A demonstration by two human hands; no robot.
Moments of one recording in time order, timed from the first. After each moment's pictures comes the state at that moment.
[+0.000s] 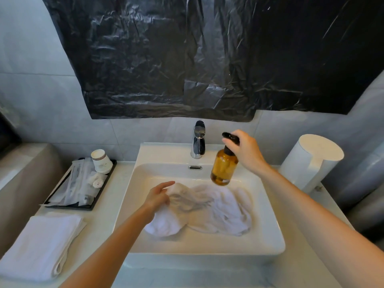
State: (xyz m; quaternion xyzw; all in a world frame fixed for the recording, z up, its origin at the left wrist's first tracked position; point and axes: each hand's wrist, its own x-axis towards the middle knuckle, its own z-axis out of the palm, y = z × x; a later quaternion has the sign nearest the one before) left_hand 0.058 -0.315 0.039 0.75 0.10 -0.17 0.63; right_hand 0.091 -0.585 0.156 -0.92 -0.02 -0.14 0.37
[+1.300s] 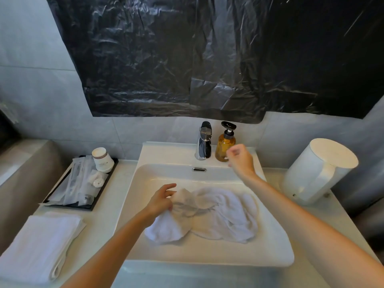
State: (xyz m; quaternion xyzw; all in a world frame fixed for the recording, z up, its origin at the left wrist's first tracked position) left_hand 0.067 -0.308 0.032 0.77 0.05 -0.22 0.59; right_hand 0.125 -0.569 0.094 -0.85 0.12 -0.12 0.49
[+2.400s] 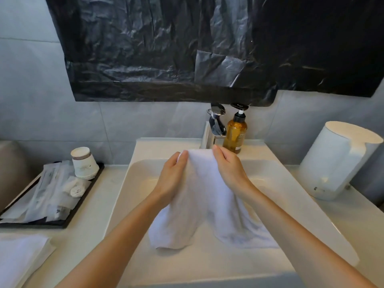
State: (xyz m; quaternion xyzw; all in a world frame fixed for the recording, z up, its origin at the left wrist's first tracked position) left_hand 0.112 -0.325 0.011 0.74 -0.10 -0.01 0.66; right_hand 0.097 -0.480 0.028 -0.82 -0.01 -0.18 0.54
